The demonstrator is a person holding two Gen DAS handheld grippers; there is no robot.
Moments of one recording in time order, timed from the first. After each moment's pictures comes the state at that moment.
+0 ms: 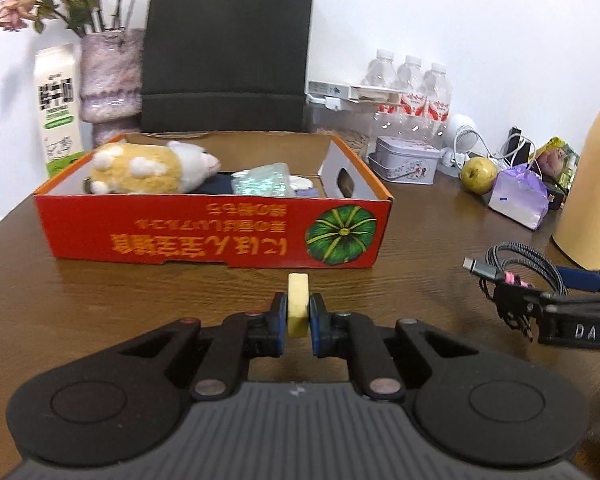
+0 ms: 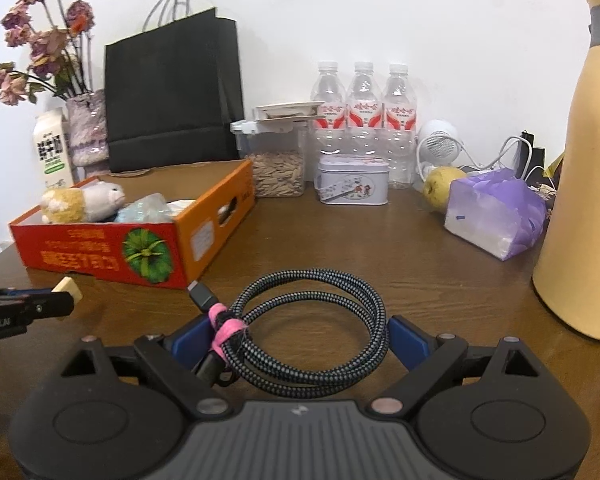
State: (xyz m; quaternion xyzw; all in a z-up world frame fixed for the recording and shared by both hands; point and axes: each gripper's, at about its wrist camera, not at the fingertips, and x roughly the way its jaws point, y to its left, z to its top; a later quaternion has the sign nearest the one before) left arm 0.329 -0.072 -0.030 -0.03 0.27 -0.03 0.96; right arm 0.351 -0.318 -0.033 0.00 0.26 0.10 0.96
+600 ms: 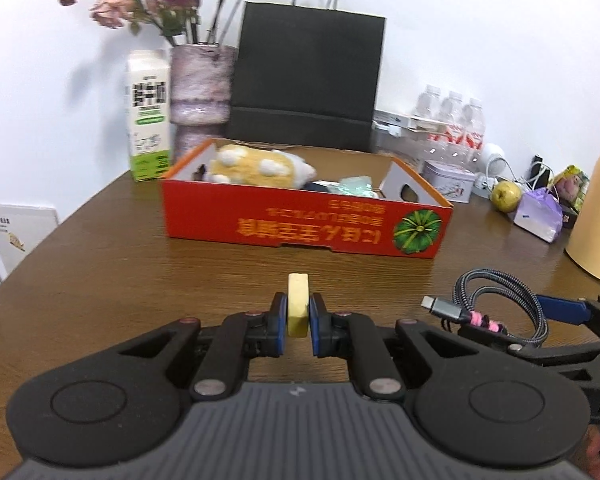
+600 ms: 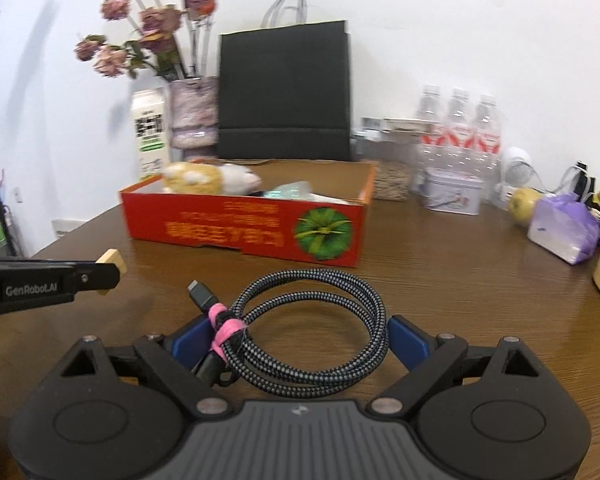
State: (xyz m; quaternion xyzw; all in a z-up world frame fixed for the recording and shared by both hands) left arm 0.247 0.016 -0.016 -0.05 0.25 0.01 0.97; right arm 0.267 -0.196 -0.024 -0.03 0.24 0.17 0.96
